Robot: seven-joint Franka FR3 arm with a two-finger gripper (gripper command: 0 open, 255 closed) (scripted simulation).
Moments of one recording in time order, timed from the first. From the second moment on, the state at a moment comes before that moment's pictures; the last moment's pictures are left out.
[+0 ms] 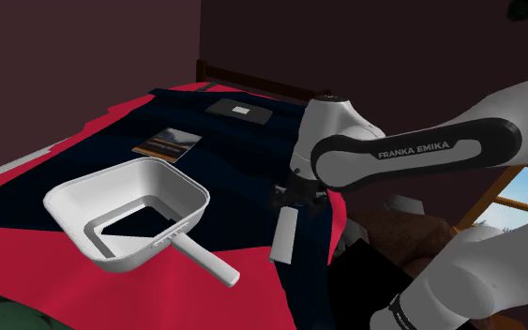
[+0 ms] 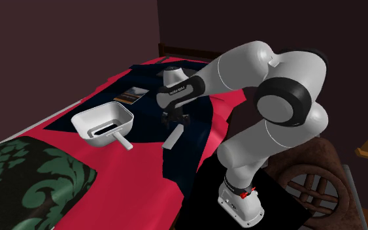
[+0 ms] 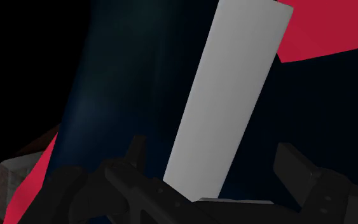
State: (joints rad) arm -0.10 -0.50 0.48 -2.66 0.26 2.17 0.89
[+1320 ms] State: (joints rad) arm -0.13 -0.38 0.54 -2.70 0.25 2.34 0.95
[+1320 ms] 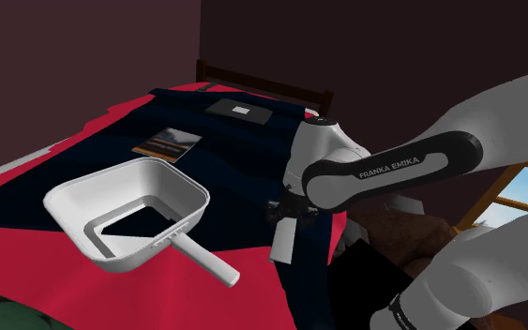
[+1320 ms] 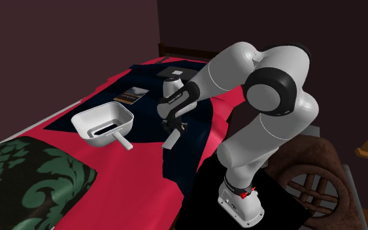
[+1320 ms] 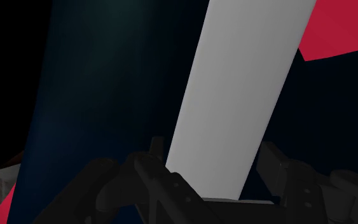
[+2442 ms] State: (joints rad) arm -0.11 -0.50 0.49 -2.63 0.25 2.16 0.93
